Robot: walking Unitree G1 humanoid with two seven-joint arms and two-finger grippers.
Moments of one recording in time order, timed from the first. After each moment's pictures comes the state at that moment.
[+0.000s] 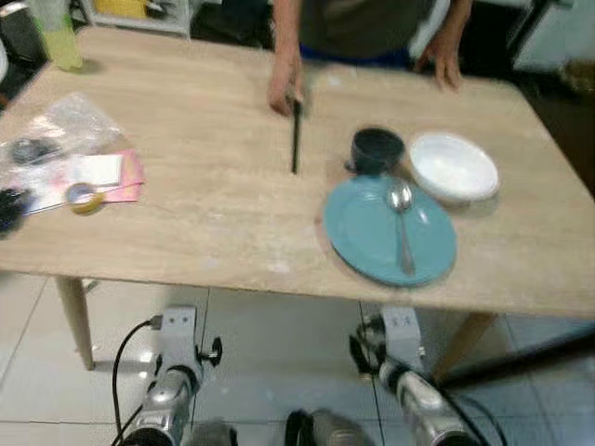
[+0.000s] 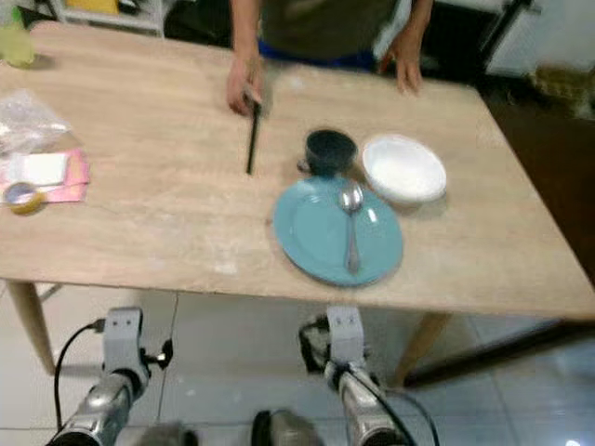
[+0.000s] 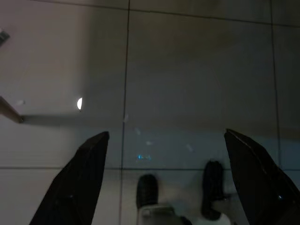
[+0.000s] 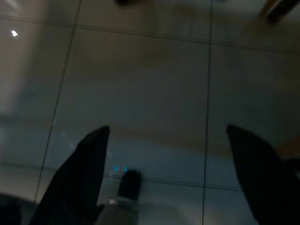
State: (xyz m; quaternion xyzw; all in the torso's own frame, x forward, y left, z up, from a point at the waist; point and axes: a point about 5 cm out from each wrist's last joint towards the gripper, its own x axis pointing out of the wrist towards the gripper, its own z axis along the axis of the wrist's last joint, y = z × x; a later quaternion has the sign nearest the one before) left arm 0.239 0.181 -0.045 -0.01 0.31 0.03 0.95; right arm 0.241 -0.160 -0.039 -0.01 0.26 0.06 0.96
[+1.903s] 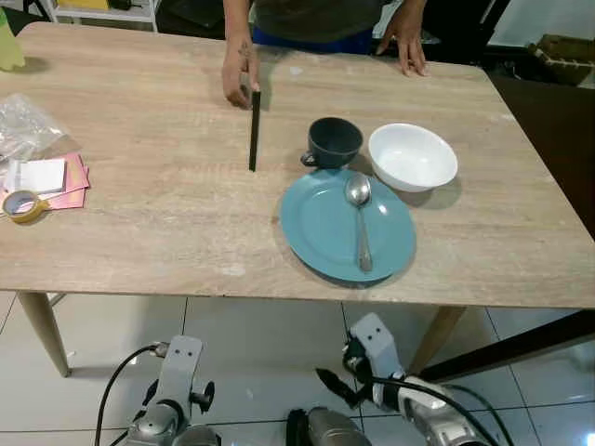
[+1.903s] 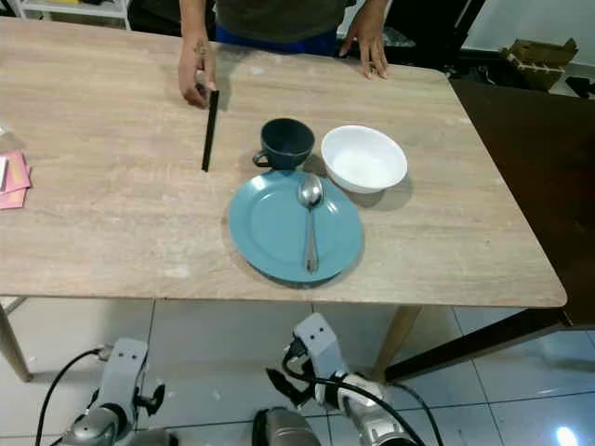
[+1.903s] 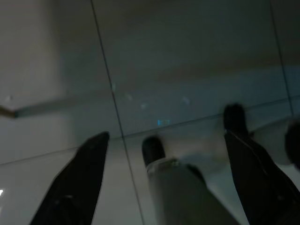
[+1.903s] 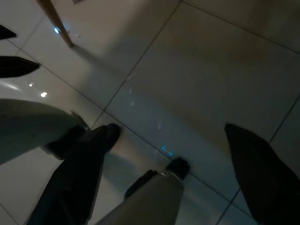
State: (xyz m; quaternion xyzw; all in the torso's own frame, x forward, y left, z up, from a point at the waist) left arm 0.198 0.184 -0.071 0.07 0.39 -0.05 0.92; right arm 0.225 -0.148 -0.015 -0.03 0.26 0.39 0.88
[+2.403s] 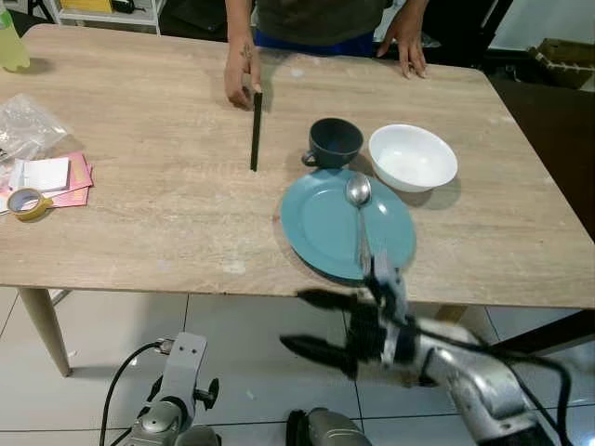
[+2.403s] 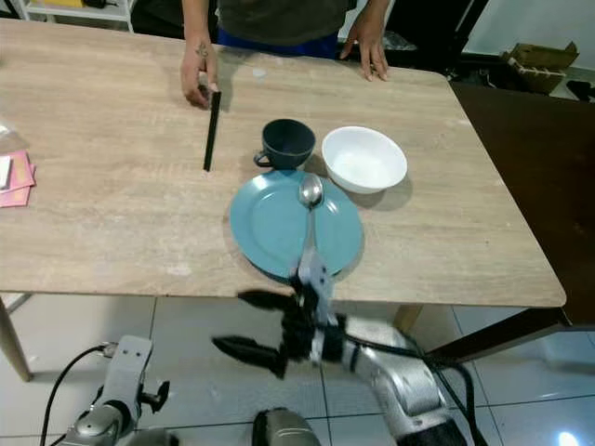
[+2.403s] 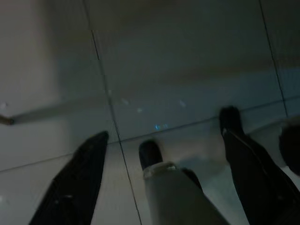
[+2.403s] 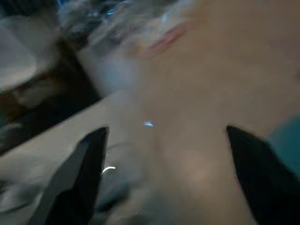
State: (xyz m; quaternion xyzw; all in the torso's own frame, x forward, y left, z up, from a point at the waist) left arm 0.205 0.177 -0.068 0.07 0.38 -0.07 0.92; right arm 0.281 -0.090 0.153 0.06 0.00 0.52 0.85
